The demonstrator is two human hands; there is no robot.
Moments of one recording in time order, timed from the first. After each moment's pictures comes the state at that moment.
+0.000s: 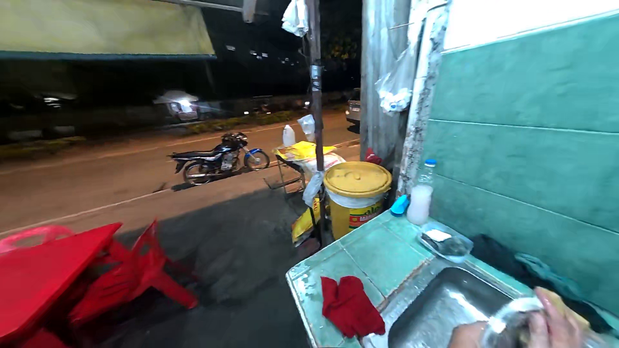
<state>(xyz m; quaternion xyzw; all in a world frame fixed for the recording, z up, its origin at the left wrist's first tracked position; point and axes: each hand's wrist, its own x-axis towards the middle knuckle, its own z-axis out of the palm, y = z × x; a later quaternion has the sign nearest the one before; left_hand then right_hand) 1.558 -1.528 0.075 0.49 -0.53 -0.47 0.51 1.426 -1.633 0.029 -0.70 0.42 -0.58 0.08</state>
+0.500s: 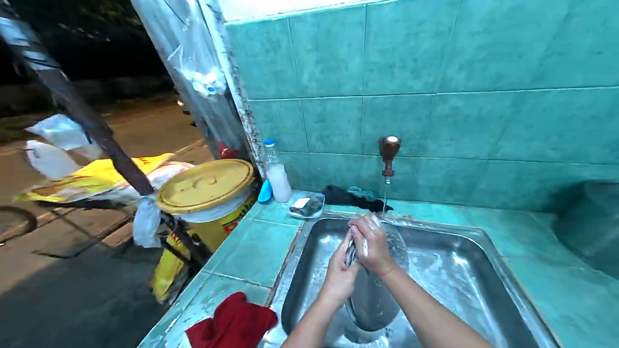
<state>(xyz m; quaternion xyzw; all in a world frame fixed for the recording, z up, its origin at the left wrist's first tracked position) 1.544 -1.555 0.082 0.38 -0.60 -0.50 0.50 1.416 -1.617 0.073 -0.73 0.39 -0.55 -0.05</state>
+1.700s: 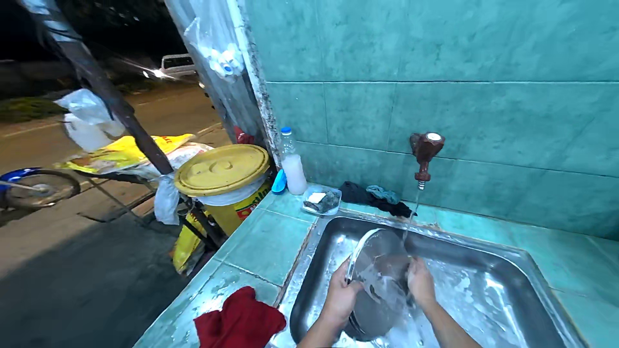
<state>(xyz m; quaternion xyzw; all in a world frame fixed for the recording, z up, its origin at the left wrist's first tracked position) 1.569 -1.558 0.038 0.48 -0.44 -0.57 0.51 1.344 -1.628 -0.049 -0.50 0.78 -0.28 0.27</state>
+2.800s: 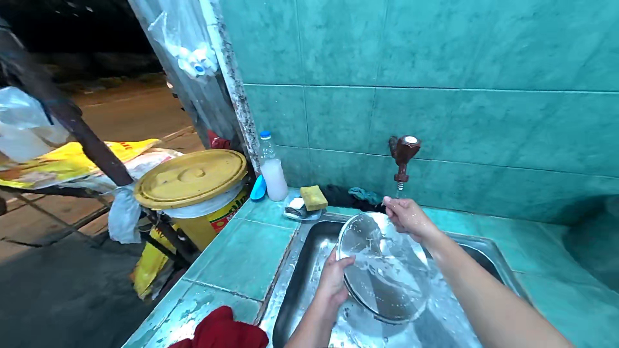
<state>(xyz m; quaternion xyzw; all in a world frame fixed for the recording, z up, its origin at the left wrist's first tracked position) 1.539 -1.596 0.067 0.44 -0.22 -0.69 0.53 1.338 -1.670 0.150 -0.54 0.57 -0.40 0.47</state>
